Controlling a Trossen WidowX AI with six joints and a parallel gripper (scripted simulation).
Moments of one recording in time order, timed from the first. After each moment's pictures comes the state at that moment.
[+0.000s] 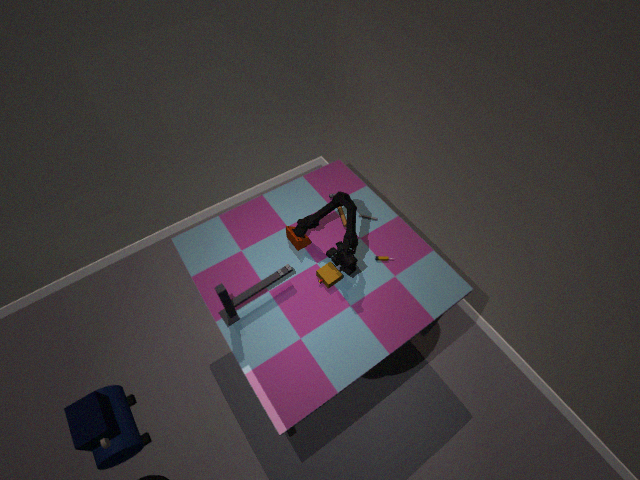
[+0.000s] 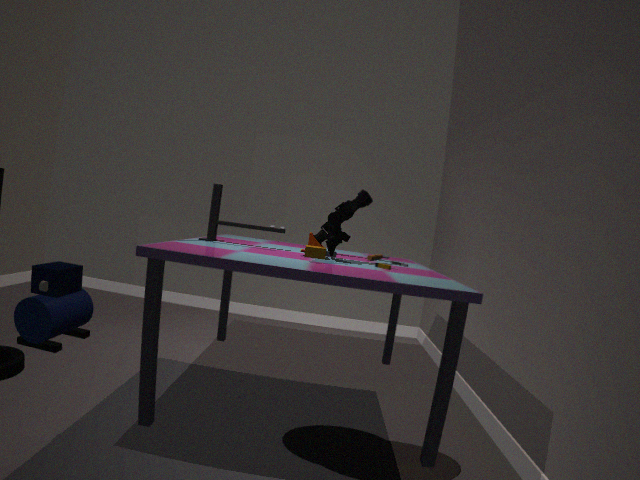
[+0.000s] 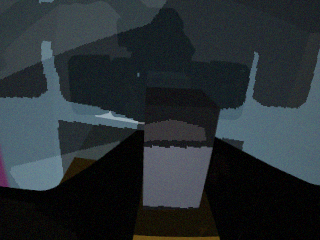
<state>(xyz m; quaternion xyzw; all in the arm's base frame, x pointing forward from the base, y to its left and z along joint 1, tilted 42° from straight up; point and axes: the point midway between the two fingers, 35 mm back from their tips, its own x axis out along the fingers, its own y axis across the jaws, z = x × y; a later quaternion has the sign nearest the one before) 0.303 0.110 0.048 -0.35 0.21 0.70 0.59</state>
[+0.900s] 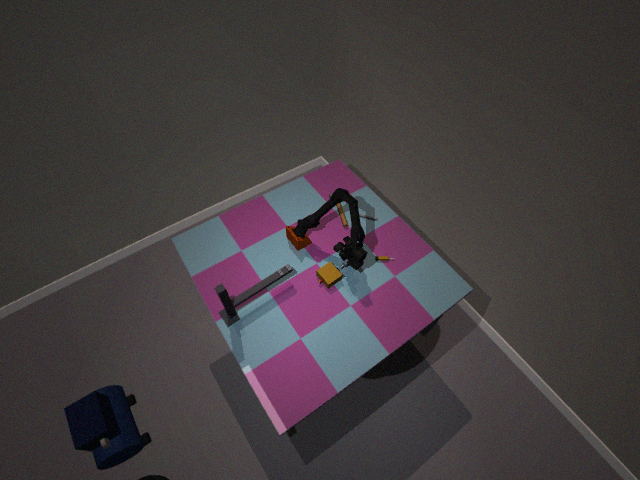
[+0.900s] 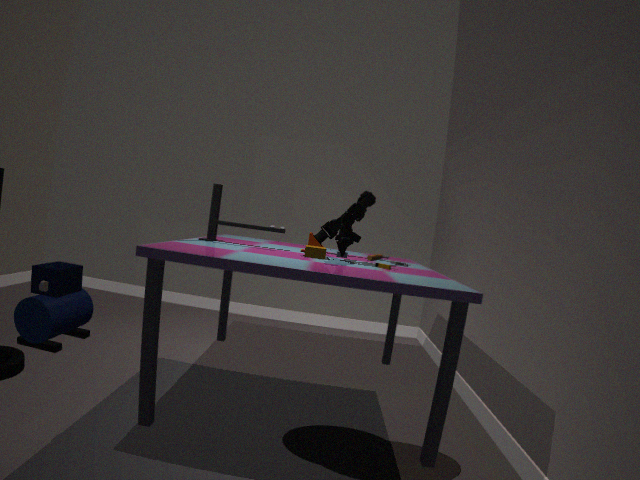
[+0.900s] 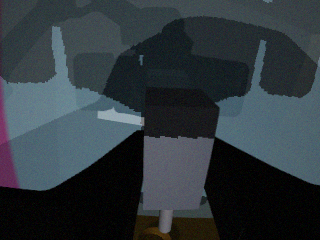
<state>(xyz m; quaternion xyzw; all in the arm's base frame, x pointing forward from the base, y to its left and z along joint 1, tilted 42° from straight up) 0.294 0.147 0.088 -0.35 0.22 0.70 0.59</state>
